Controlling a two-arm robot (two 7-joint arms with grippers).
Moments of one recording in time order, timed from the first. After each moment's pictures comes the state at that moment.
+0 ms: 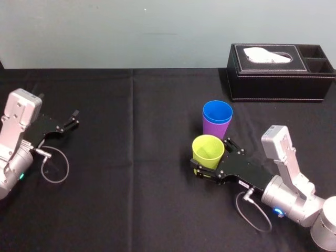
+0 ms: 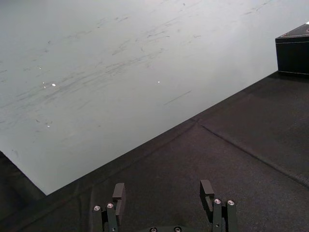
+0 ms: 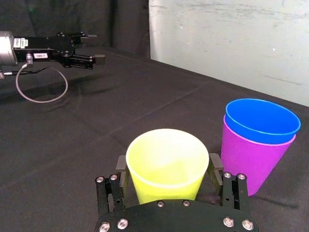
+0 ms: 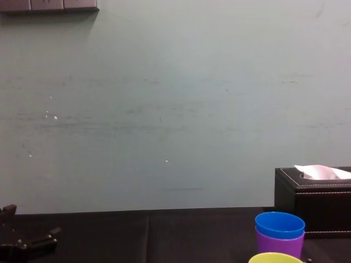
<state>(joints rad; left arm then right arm) -0.20 0.60 0.45 -1.41 -0.25 -0.12 0.03 0.10 0.44 -0.37 -1.39 0.34 -0.19 0.54</state>
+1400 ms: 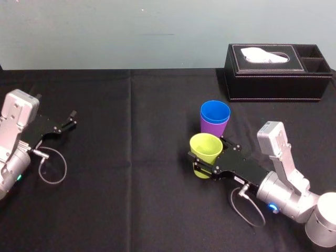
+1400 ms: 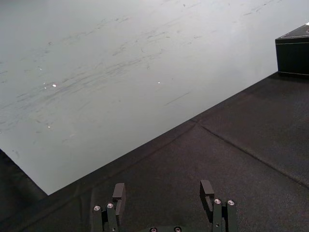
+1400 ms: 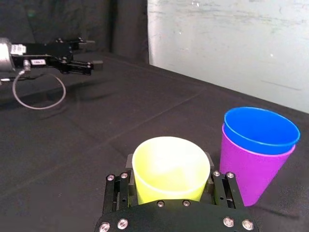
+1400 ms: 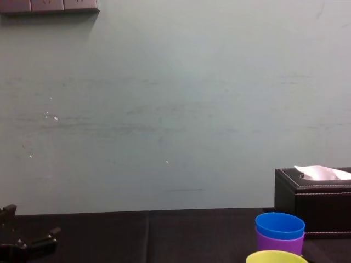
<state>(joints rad) -0.20 0.60 0.45 -1.41 -0.25 -0.12 0.03 0.12 0.42 -0.37 -1.38 0.34 -0.20 0.54</state>
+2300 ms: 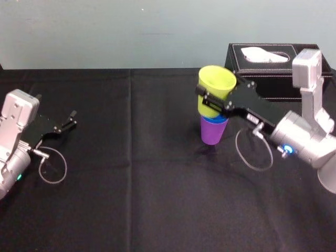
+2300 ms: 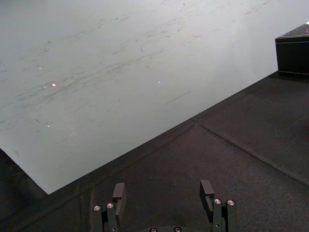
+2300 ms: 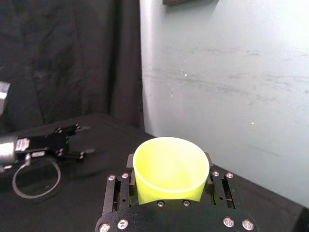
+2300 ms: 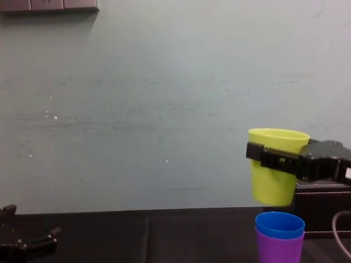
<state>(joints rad) -0.20 0.60 0.45 -1.41 -0.25 -0.12 0.03 0.25 0.45 -0.31 -1.51 0.50 -0.10 0.56</state>
